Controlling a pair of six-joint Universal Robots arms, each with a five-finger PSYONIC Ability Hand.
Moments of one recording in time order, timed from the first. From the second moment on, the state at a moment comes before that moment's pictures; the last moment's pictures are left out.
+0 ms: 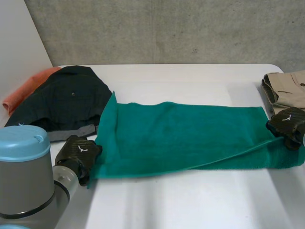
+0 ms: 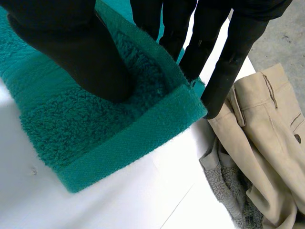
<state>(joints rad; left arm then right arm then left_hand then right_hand) 4.21 -1.81 -1.89 3.20 -1.75 3.69 1.49 -1.23 1.62 0.17 1.26 2.14 0.71 0.71 0.70 0.71 0.53 1.15 1.18 1.19 1.20 1.01</state>
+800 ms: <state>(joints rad) 4.25 -1.33 -1.68 3.00 -1.71 3.62 1.47 -1.66 1.50 0.48 1.17 2.15 1.16 1.20 1.19 1.20 0.99 1.15 1.18 1.19 1.20 1.01</state>
